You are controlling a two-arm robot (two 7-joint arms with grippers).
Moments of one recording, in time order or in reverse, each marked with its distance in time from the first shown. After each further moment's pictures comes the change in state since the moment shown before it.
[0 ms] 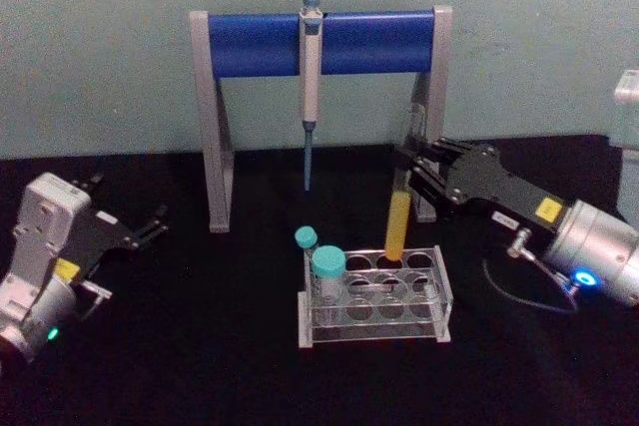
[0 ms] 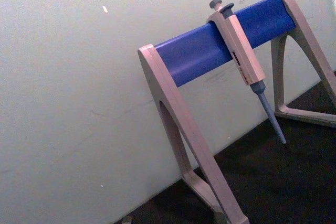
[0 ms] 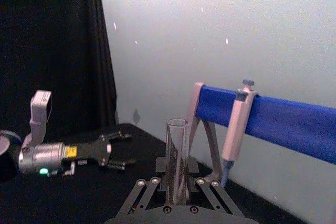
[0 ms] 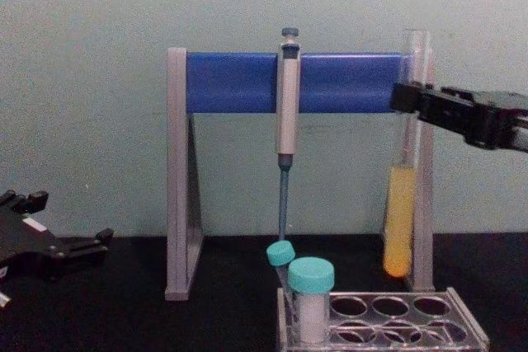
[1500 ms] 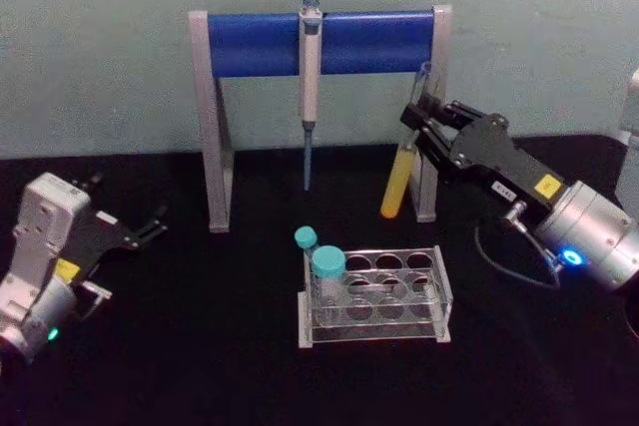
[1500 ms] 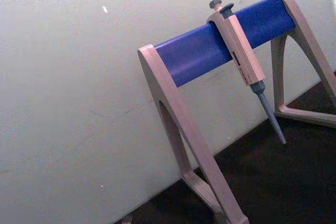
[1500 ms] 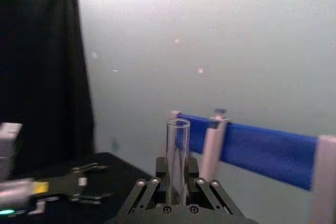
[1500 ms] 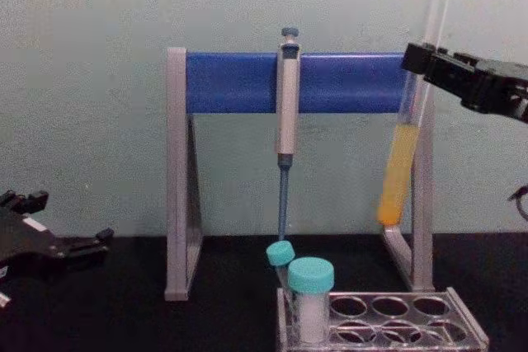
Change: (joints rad) left arm 0.000 0.000 0.000 0.000 0.000 0.000 0.000; right arm 0.022 -0.087 0.035 0.060 -0.012 -0.093 -0.035
